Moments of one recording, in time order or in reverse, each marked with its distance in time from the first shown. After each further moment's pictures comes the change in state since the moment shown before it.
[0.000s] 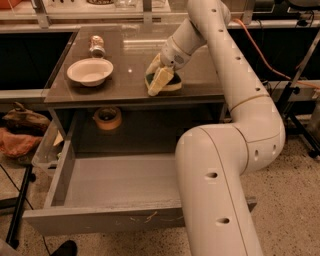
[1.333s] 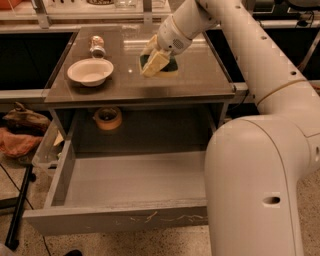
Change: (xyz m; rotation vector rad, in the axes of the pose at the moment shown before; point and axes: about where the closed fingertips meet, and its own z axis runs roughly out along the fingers) arm -0.063 0.018 -0.049 0.125 -0.064 -0.070
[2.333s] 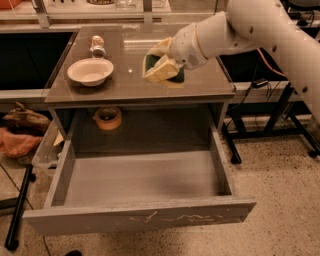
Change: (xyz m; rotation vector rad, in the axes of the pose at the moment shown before) arm -0.028 0.060 -0.043 0.199 -0.212 0.019
